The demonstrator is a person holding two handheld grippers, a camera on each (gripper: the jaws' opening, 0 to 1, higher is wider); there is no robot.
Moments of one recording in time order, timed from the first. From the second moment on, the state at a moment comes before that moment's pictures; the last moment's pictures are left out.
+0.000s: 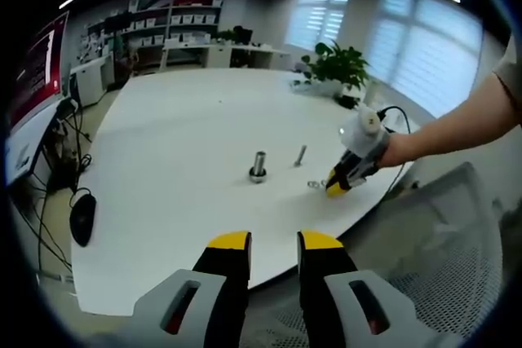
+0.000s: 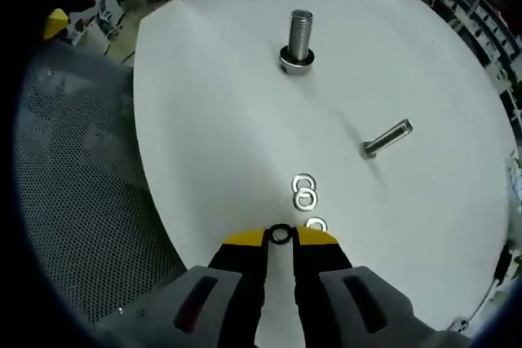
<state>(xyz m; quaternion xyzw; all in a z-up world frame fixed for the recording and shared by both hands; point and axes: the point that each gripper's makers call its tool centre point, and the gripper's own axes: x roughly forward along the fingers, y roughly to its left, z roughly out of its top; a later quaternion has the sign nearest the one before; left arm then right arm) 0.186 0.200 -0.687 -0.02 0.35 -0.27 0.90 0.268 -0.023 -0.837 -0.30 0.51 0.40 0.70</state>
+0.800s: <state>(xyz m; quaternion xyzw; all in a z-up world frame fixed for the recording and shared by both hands) 0.187 0.201 -0.687 -0.02 0.34 -0.27 0.90 0.360 -0.009 -0.764 -0.27 0.44 0.37 0.77</state>
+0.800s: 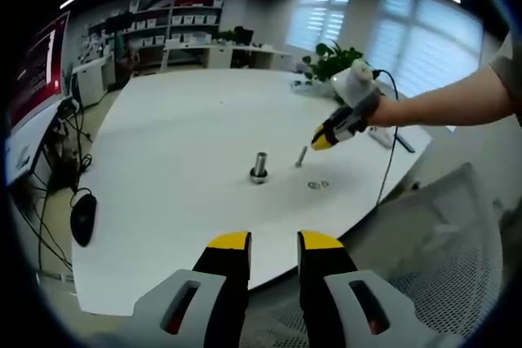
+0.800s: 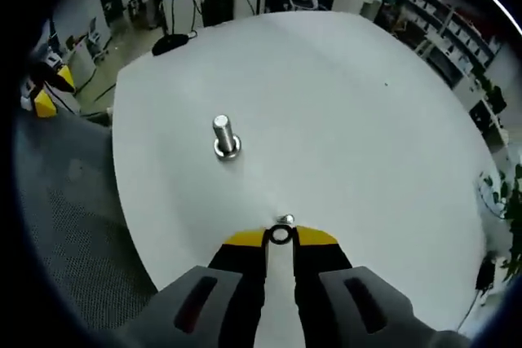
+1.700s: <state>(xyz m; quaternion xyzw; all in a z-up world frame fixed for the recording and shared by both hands) 0.188 0.202 -0.688 -0.02 0.35 -0.26 0.90 0.372 -0.006 -0.792 -0.33 0.46 0.40 0.72</state>
